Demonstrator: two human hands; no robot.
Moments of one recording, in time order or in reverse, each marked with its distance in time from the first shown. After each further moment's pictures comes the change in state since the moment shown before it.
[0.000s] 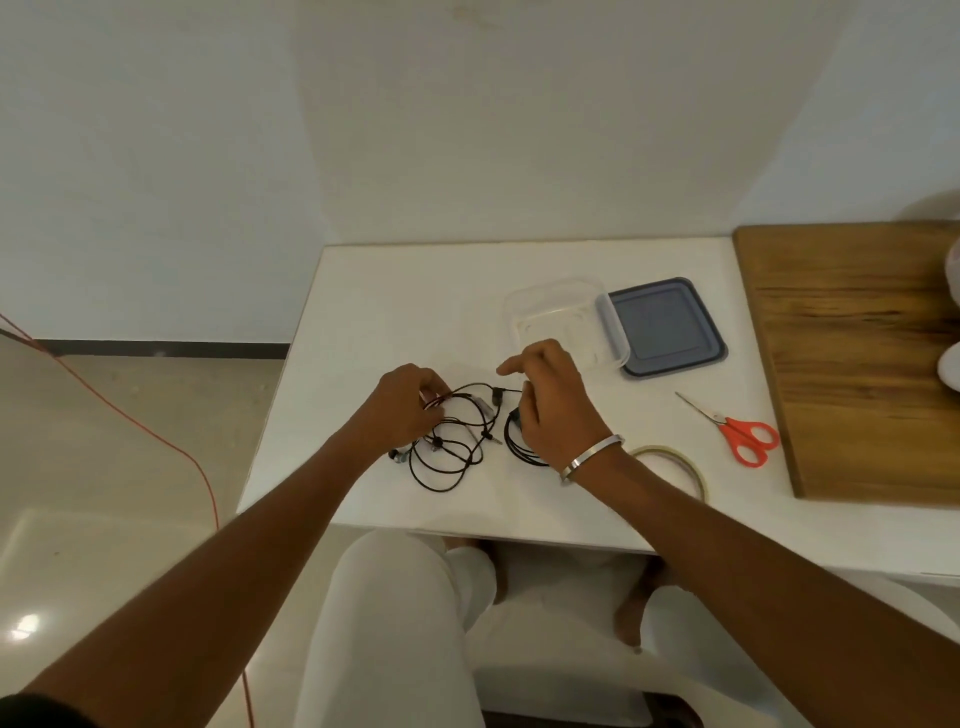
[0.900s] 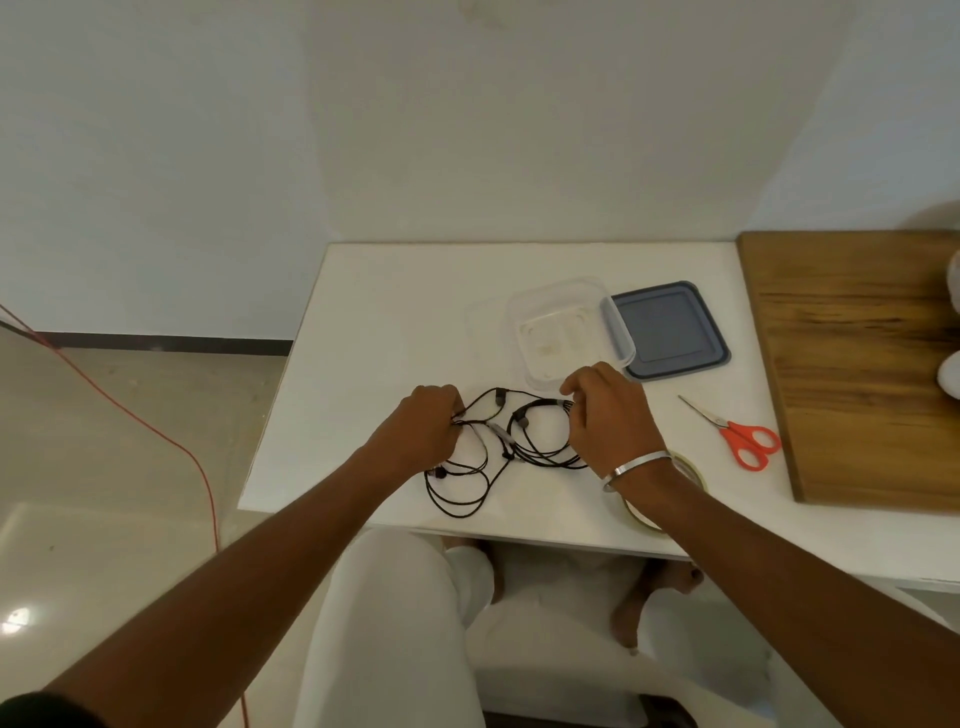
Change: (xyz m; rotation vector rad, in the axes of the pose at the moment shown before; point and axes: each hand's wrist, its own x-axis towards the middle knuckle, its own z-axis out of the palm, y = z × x) left_hand -0.012 0.012 0.023 0.167 -0.065 0.003; right_hand -0.017 0.029 -0.026 -0.276 -0.011 0.112
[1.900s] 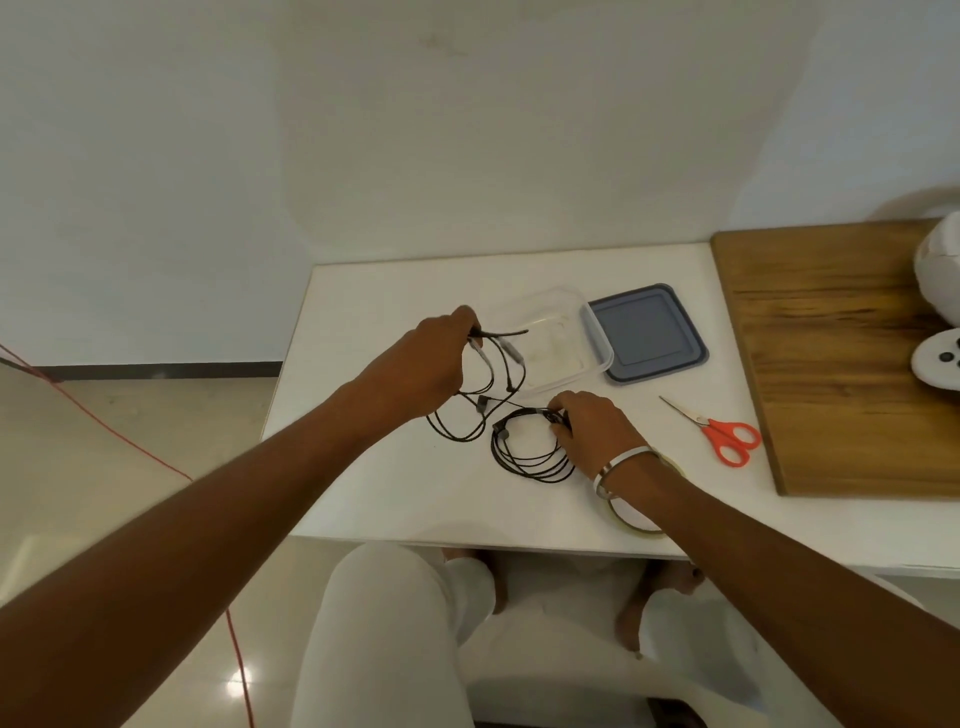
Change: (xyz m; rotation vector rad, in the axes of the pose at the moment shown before) left_hand 0.010 0.063 -0.082 0.070 0.099 0.226; right_hand 0.005 0.014 0.004 -0.046 -0.375 0.184
